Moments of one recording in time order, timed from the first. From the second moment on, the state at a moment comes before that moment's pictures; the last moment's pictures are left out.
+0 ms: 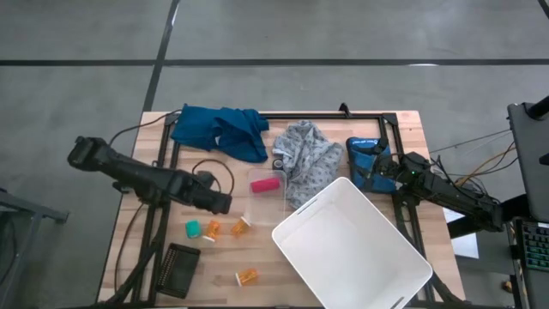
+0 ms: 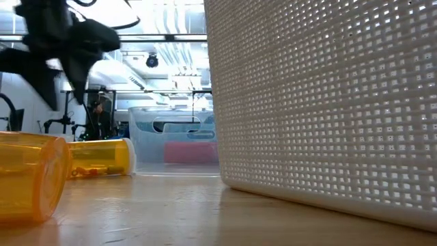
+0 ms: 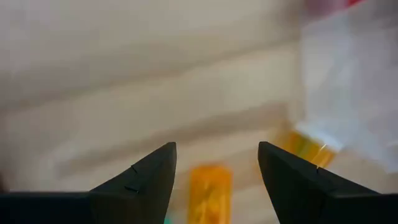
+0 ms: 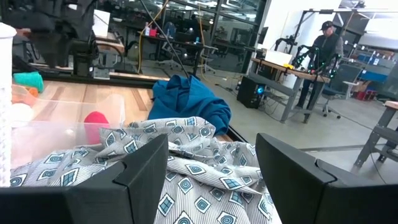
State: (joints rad) left arm -0.31 1.25 0.87 -1.03 -0.16 -1.64; right arm -0.42 0.02 0.01 0.01 -0.02 -0.19
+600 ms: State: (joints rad) left arm -0.59 1.25 0.85 -1.08 0.08 -2.32; right arm -0.42 0.02 0.01 0.01 -0.03 -0.19
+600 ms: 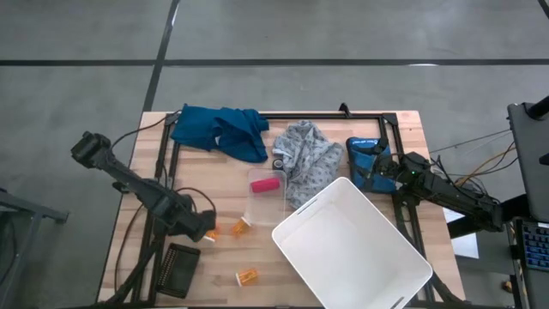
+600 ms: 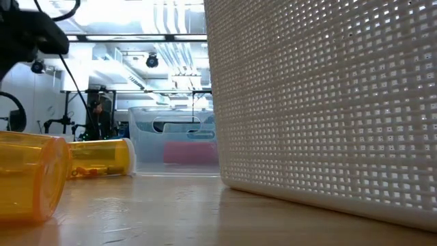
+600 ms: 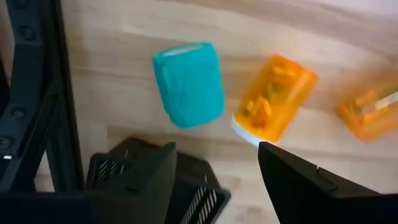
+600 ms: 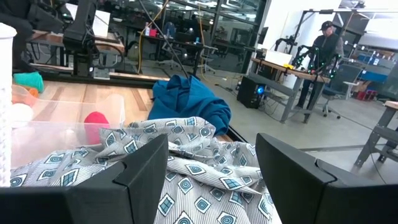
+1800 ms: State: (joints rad) left arm -0.59 1.25 0.72 -0.98 0.10 -2.49; right arm -0.42 0.02 0.01 0.01 -0.03 -0.19
